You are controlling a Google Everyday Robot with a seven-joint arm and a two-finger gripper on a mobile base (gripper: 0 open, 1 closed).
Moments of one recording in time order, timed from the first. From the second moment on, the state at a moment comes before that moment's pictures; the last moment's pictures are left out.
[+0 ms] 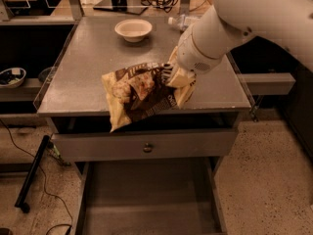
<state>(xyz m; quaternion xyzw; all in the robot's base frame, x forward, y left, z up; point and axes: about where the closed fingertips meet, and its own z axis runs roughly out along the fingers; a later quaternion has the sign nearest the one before) 0.571 -0.045 0.910 -0.70 0.65 -0.01 0.30</state>
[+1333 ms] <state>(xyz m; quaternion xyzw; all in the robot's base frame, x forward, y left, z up) 0.652 -0.013 0.865 -0.71 0.65 0.05 0.27</state>
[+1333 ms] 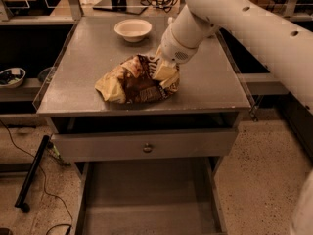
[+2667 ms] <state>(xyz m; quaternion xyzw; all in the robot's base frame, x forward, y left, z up) 0.658 -0.011 0.863 -0.71 0.65 0.05 0.26</state>
